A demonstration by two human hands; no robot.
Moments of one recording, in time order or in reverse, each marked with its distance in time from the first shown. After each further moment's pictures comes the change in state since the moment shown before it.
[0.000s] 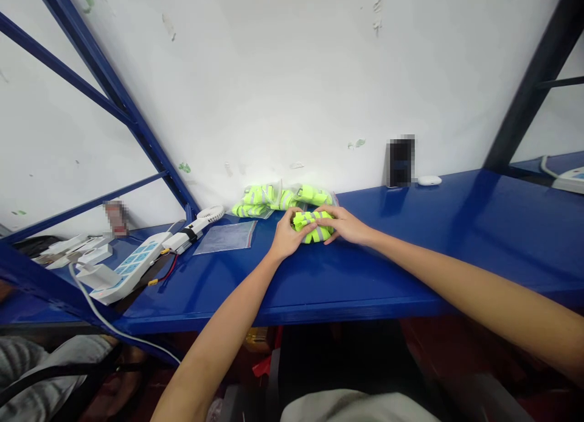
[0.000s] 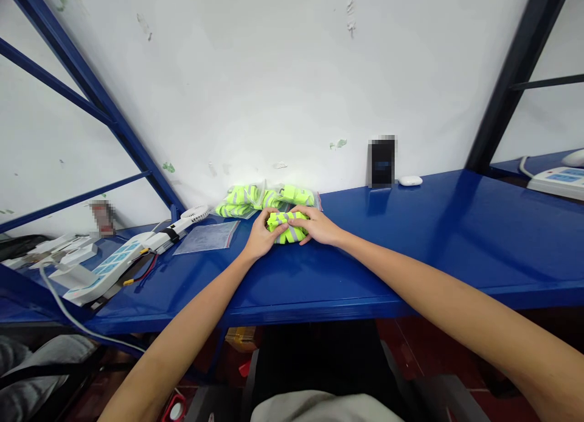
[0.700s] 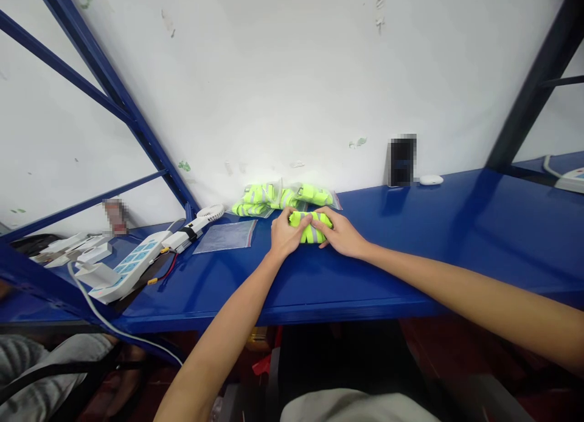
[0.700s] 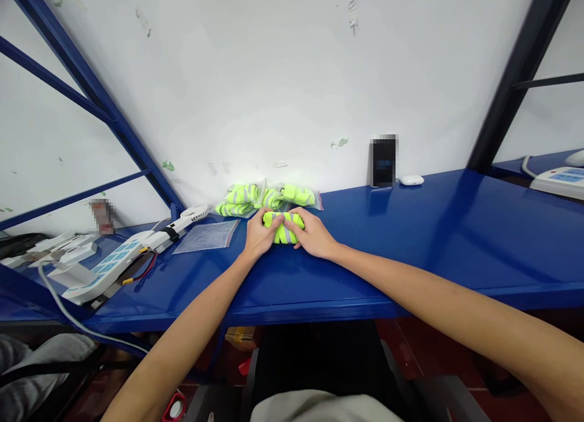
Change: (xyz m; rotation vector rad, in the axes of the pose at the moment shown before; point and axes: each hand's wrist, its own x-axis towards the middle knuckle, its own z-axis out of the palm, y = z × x) left_hand 0.000 0.007 0.000 0.194 0.164 -0.090; right_hand -0.013 0.007 0.027 -0.194 0.163 -0.145
